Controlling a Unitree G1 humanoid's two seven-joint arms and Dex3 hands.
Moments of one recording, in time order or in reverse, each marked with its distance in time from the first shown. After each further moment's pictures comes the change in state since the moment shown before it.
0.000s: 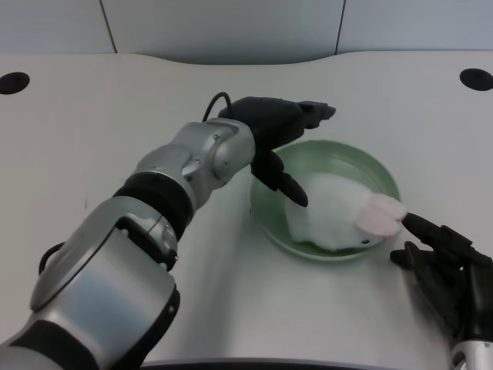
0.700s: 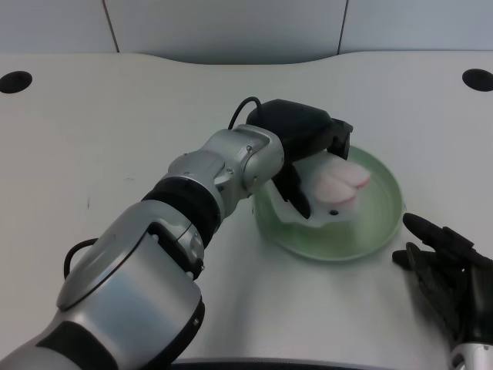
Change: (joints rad) left arm -0.020 -0.090 -0.081 0.016 0.077 0.039 0.083; right arm 0.000 0.000 0.006 0.020 -0.029 -0.027 -0.053
